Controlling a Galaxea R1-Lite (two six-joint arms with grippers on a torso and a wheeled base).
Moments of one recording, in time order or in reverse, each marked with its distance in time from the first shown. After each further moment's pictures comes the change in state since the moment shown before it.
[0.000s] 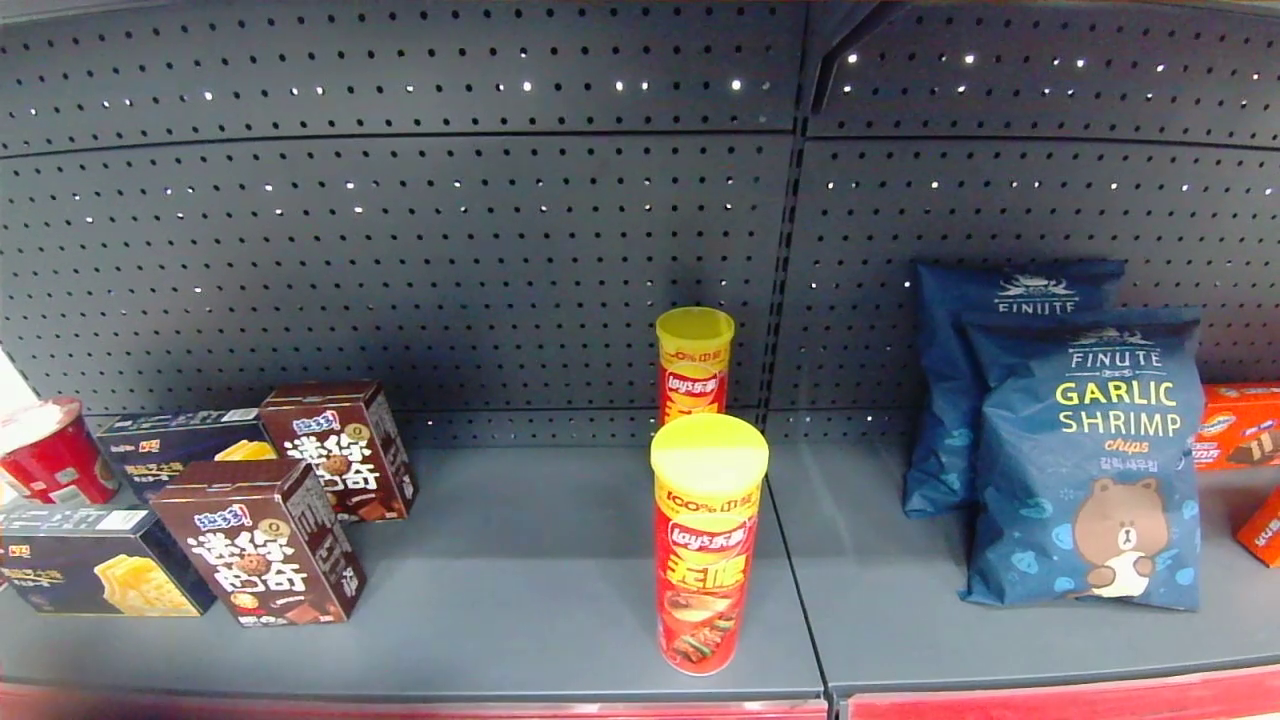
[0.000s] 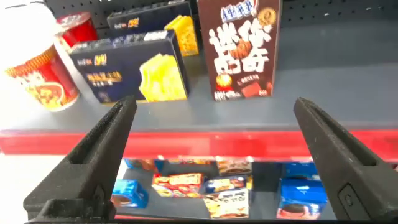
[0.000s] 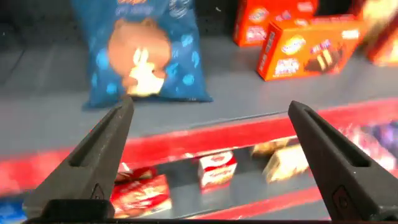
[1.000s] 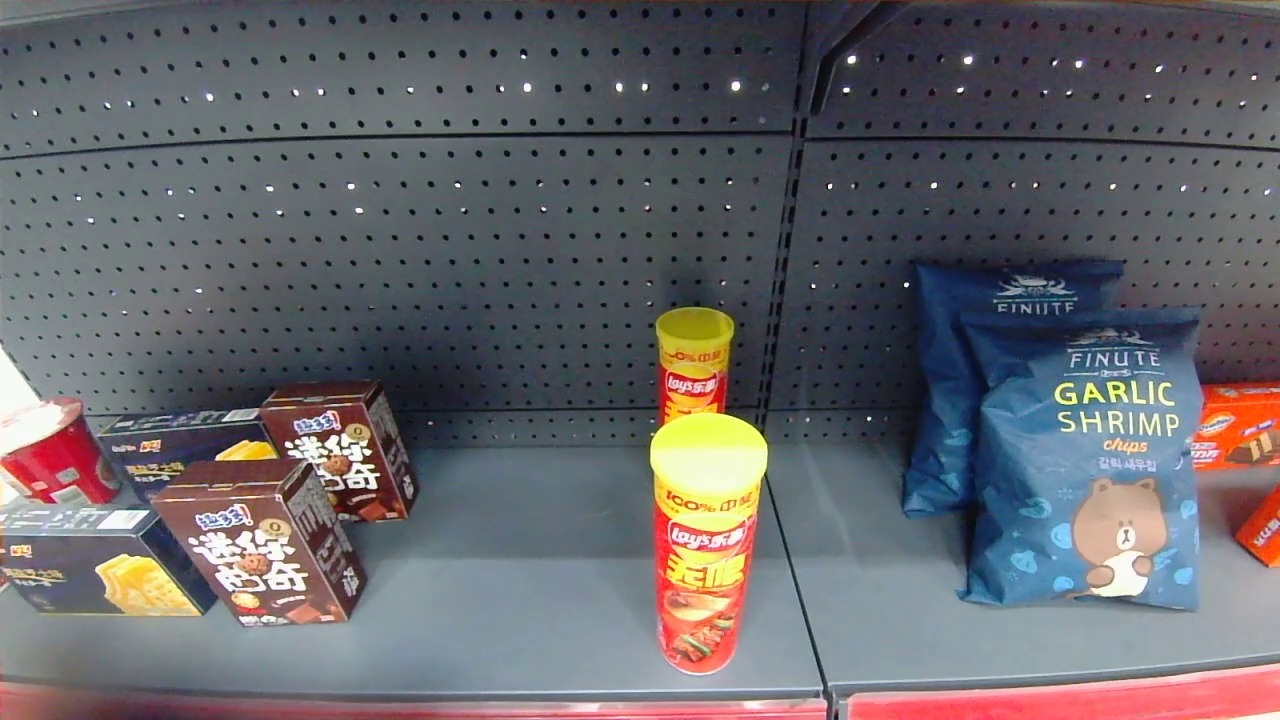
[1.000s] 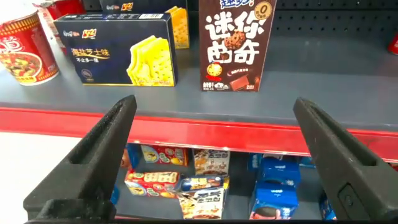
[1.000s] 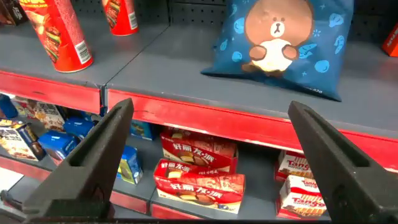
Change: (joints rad) left arm -0.018 -0.166 0.054 0.075 0.001 -0.130; right arm 0.062 -0.251 0.174 0.028 0.457 0.032
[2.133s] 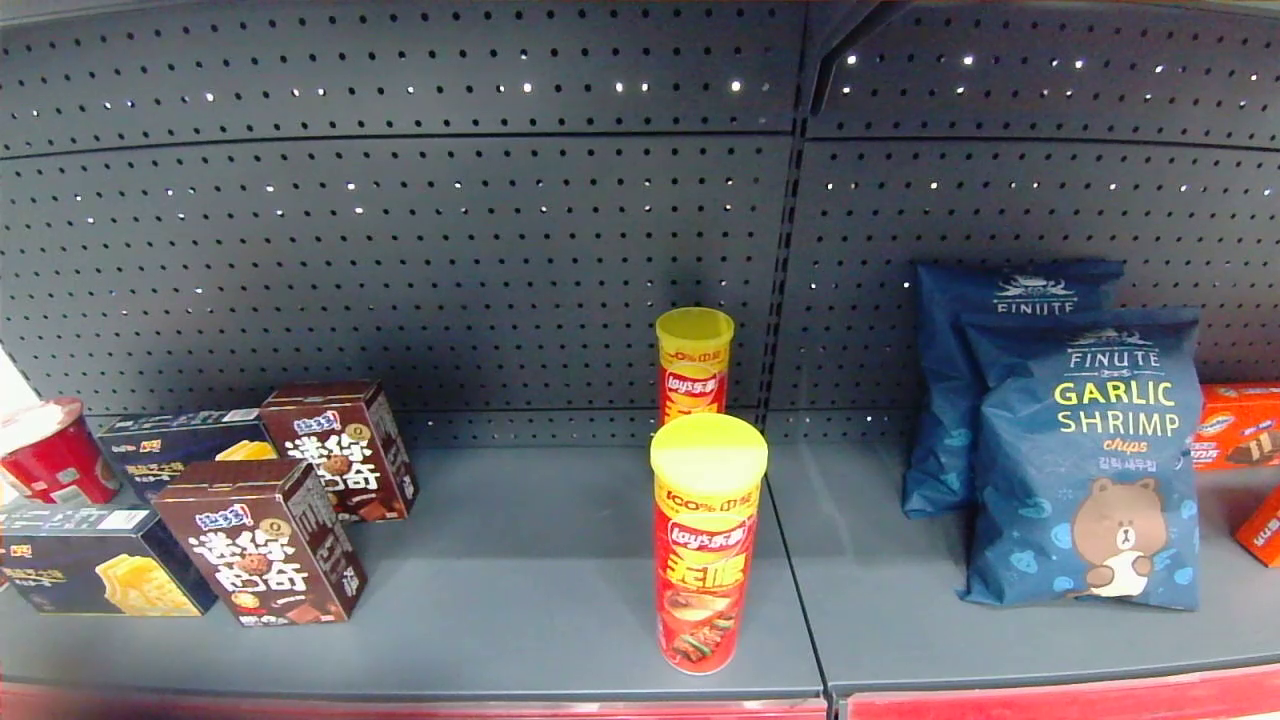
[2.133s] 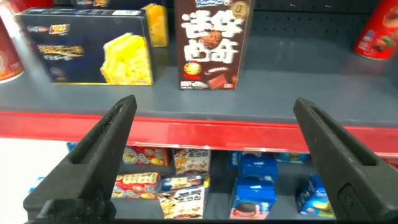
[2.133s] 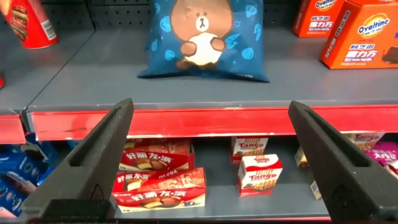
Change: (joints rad) left arm 0.000 0.001 0.000 0.005 -0.084 -0.051; right arm -0.314 0.006 0.000 0.000 0.002 0.000
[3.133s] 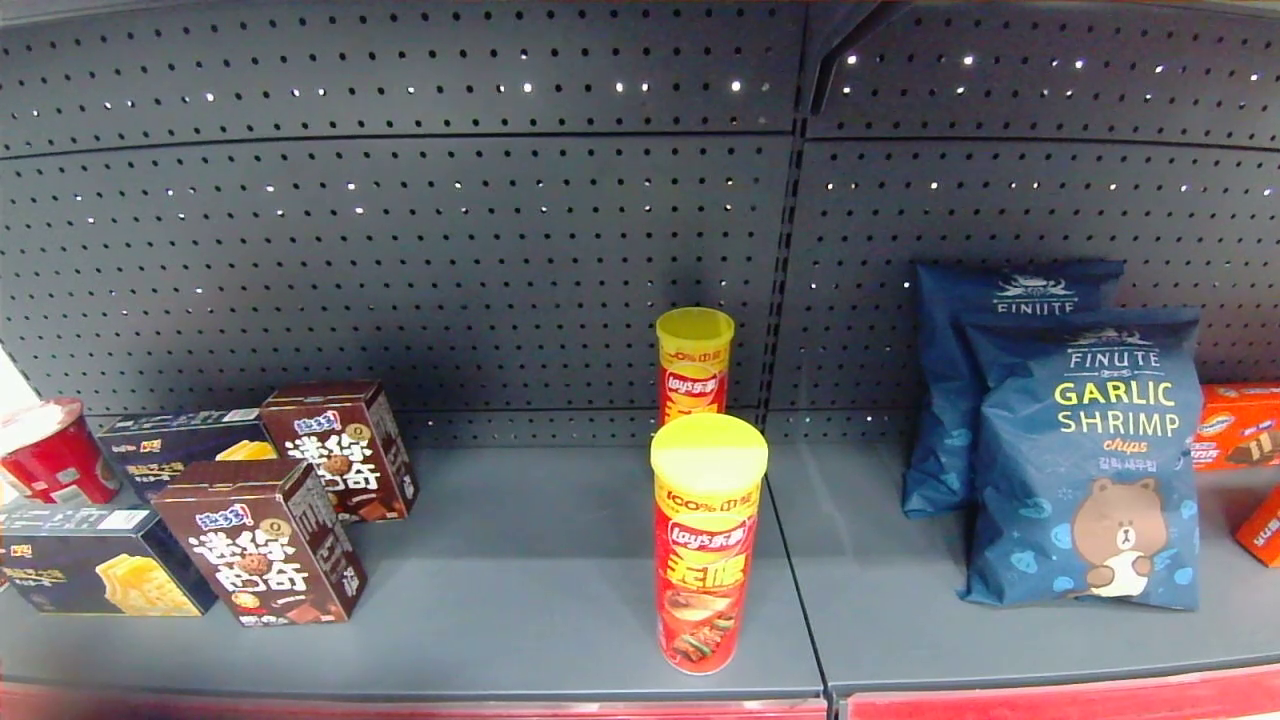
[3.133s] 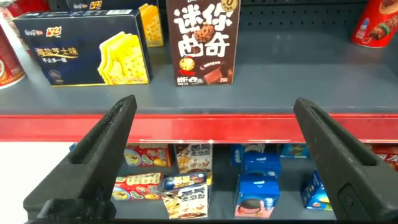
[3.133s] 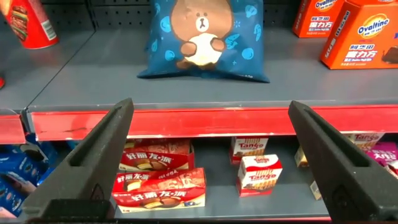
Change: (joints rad) left arm 0.135 -0.084 0.000 0.067 -0.148 0.050; right arm 0.000 -0.002 0.000 0.000 0.000 0.000
